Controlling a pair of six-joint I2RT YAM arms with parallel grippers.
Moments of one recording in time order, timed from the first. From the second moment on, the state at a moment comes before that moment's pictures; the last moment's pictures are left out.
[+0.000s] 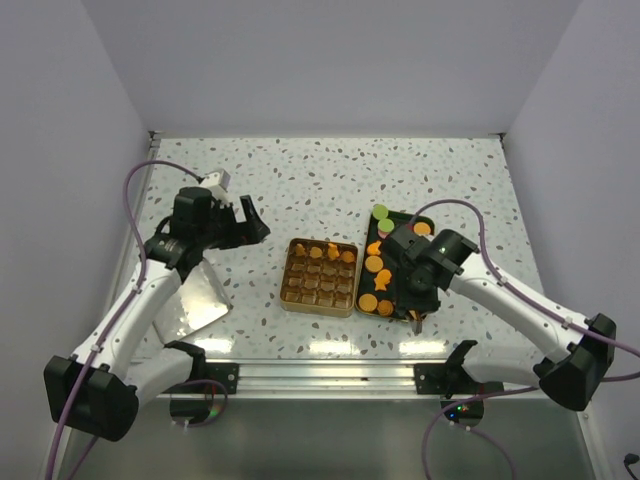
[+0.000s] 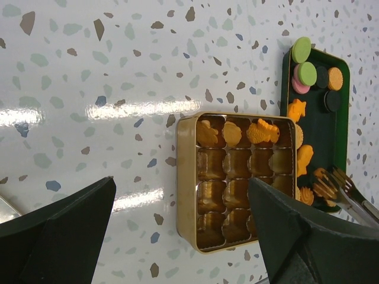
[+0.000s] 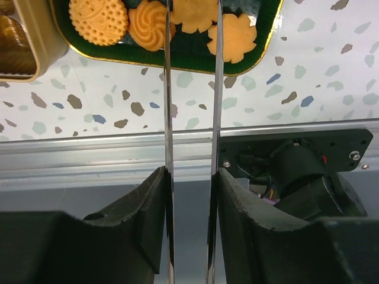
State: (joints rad) left arm -0.26 1.06 0.89 -0.47 0.17 -0.45; right arm 0.80 1.18 1.09 -1.37 0.17 0.86
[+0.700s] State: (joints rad) left arm -0.26 1.02 0.89 -0.48 0.17 -0.45; right arm 0.80 1.38 1.52 -1.35 0.16 0.80
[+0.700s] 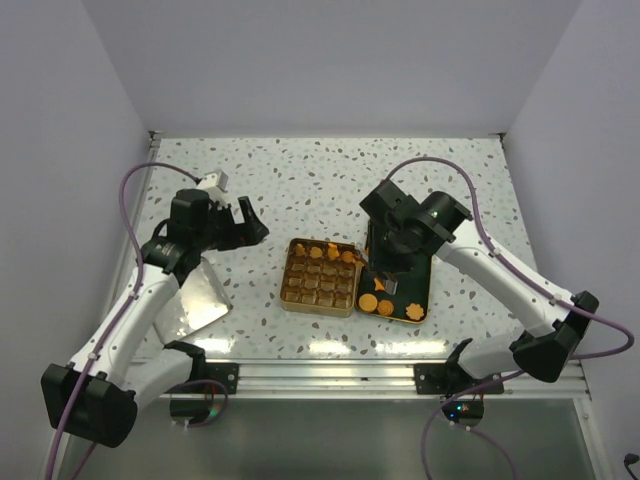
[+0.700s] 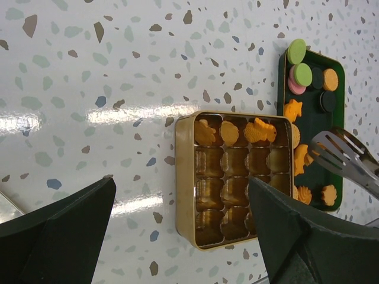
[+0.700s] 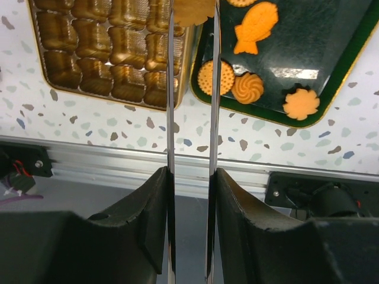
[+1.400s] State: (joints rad) left arm -0.26 1.01 0.87 -0.48 0.16 -0.49; right arm 0.82 1.44 1.47 -1.22 0.08 0.76
